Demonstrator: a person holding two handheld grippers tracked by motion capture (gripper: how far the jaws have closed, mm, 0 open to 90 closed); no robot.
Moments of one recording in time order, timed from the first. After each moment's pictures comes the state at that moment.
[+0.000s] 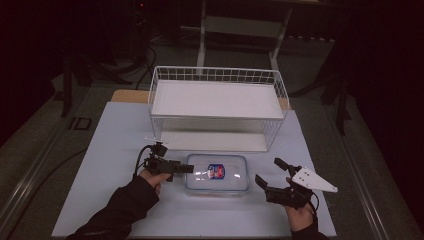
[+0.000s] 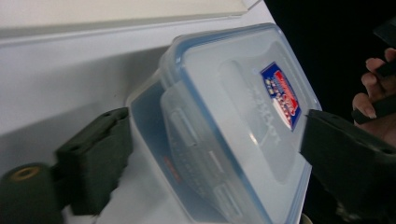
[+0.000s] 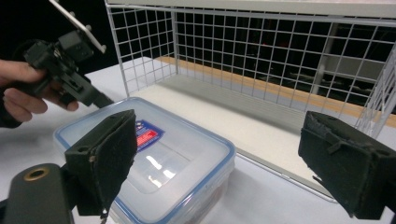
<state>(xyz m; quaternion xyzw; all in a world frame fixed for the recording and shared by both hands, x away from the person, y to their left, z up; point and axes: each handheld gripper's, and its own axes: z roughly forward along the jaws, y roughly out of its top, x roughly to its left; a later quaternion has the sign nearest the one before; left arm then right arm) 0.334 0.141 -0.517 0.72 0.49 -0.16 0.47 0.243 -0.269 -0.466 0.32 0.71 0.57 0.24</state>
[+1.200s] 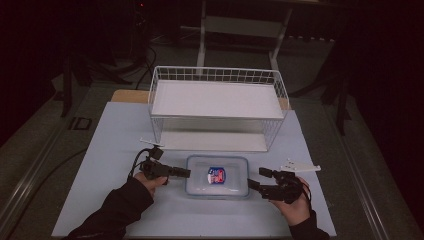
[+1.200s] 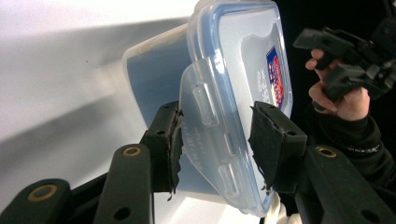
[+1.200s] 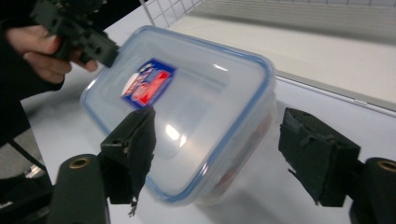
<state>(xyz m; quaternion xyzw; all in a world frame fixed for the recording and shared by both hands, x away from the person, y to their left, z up) 0.324 0.152 -0.517 0.73 0.45 -0.21 0.48 0.271 -0.261 -0.478 0.38 0.77 0.50 0.06</state>
